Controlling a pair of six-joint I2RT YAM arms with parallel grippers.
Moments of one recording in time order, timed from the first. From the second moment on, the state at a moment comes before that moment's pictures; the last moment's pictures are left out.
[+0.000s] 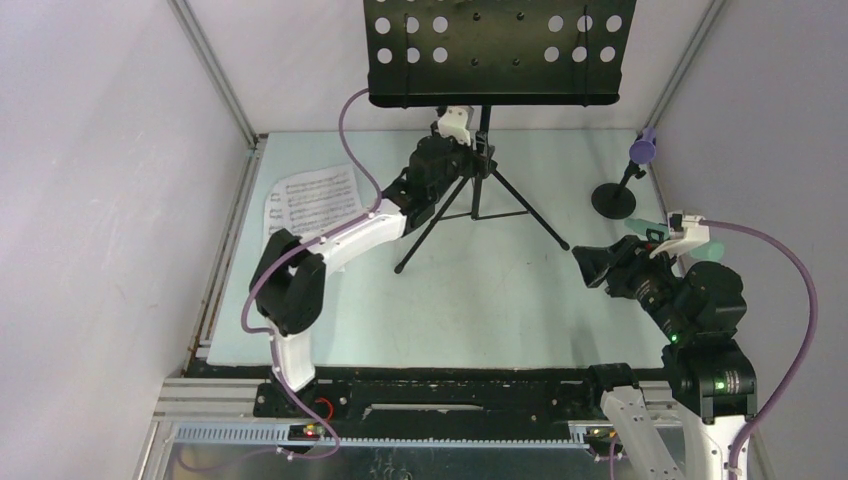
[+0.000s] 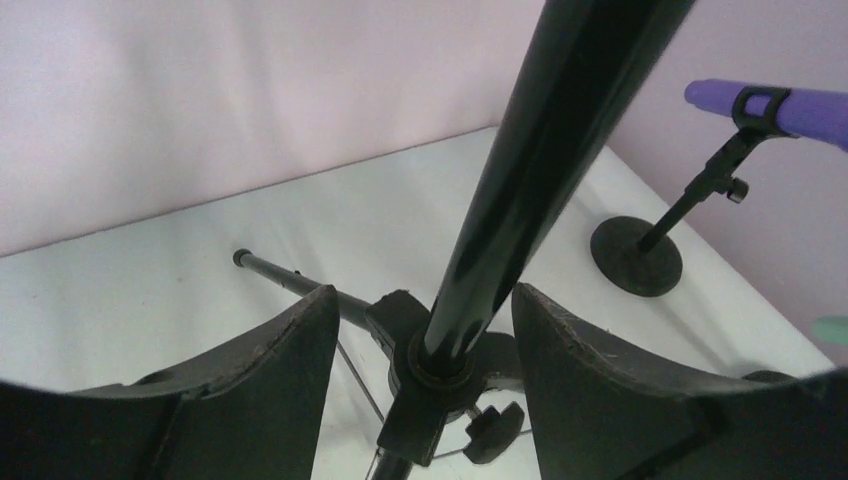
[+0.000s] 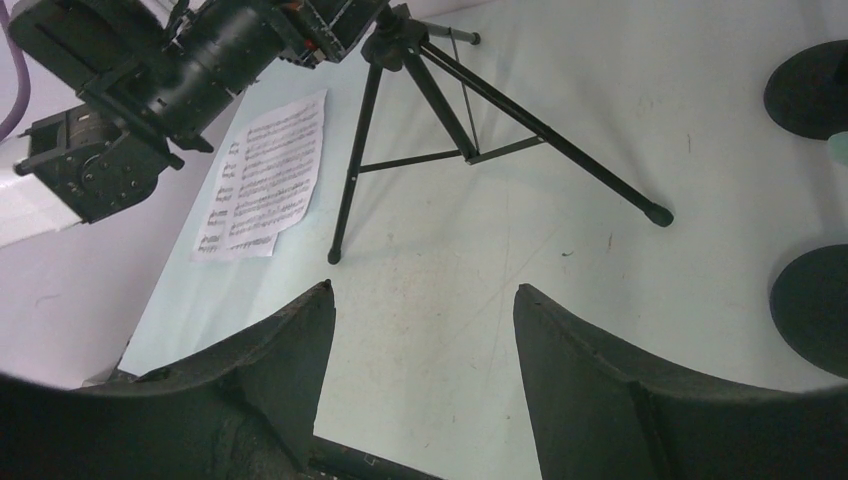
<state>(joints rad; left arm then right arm) -0.72 1.85 1.48 0.35 -0.18 -0.18 0.07 0.48 1.07 -0.79 -0.27 0.40</state>
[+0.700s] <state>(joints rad) -0.74 1.95 1.60 0.22 -0.21 -0.15 0.07 0.49 1.07 -0.80 -0.26 0.39</state>
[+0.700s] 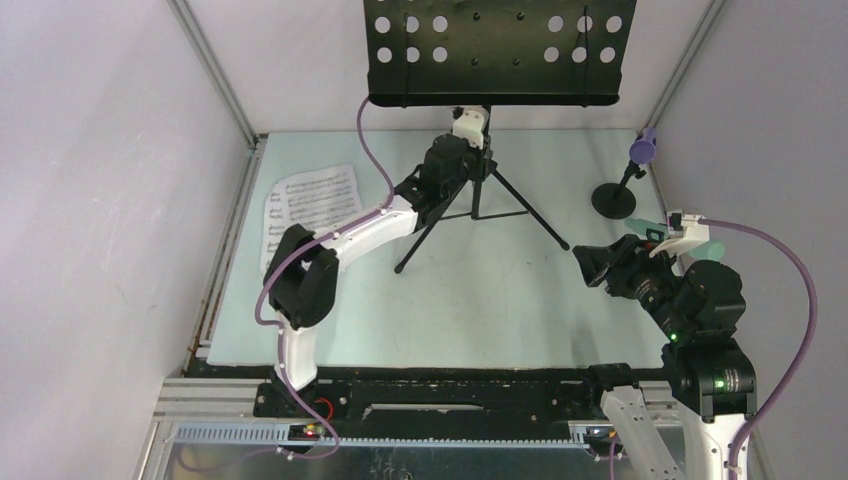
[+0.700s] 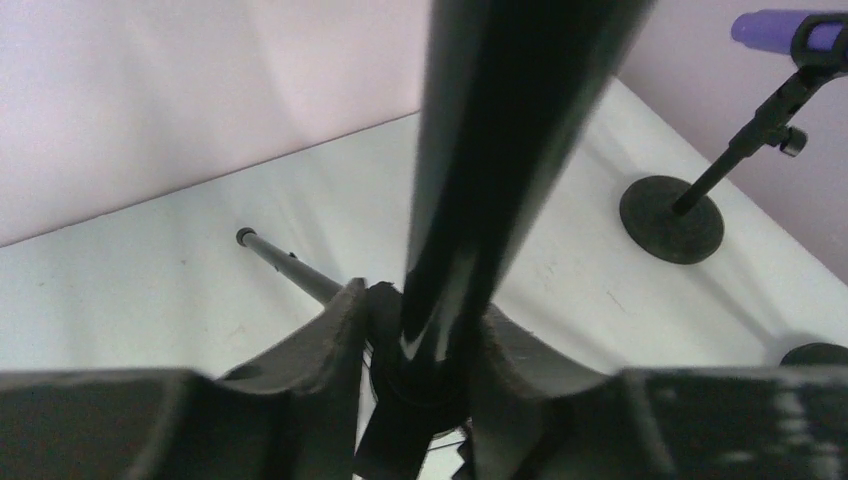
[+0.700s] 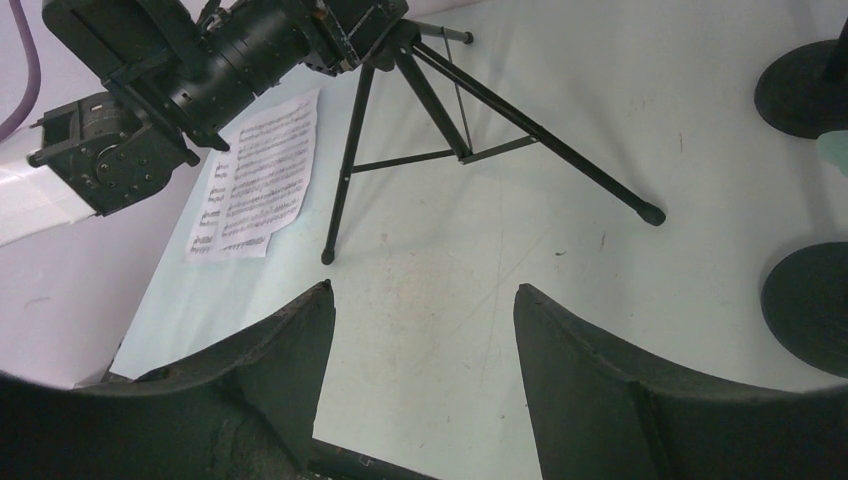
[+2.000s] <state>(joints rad) -0.70 1.60 1.25 0.18 0.24 0.03 0.43 0.74 0.77 -0.44 -0.13 0.59</state>
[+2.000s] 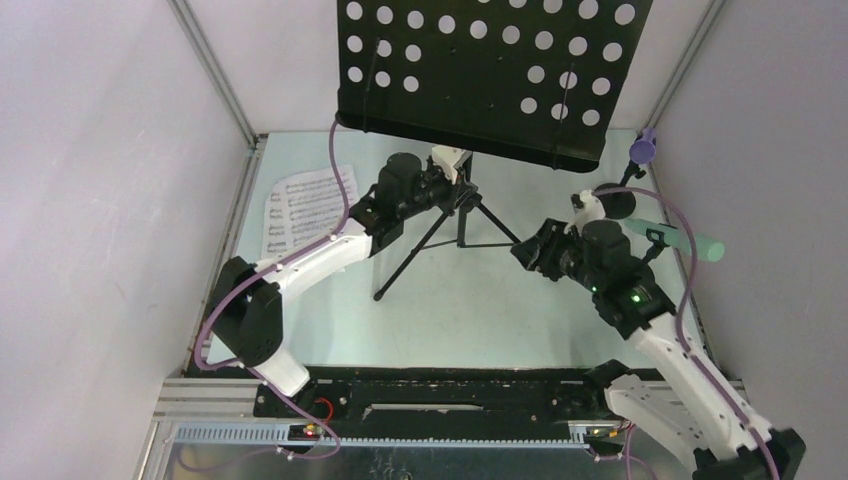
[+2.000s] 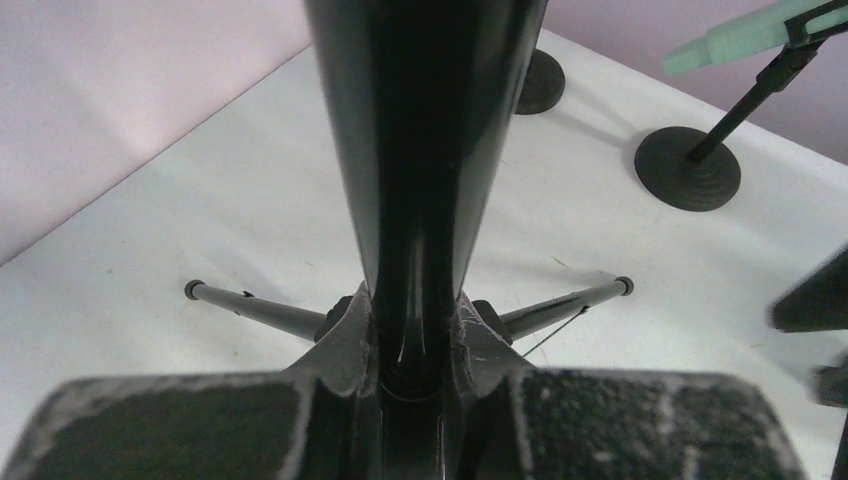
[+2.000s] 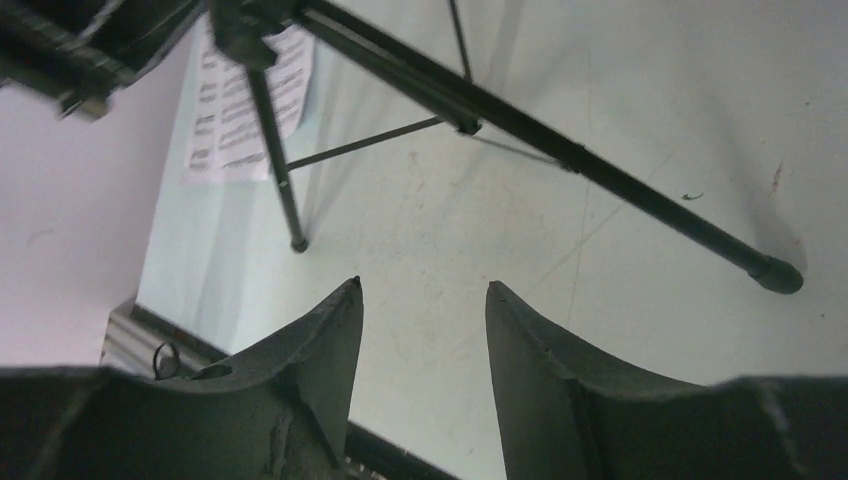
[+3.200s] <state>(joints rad) -0.70 1.50 1.12 0.20 0.03 -0.07 0.43 1.28 0.71 0.11 -0.08 0.80</state>
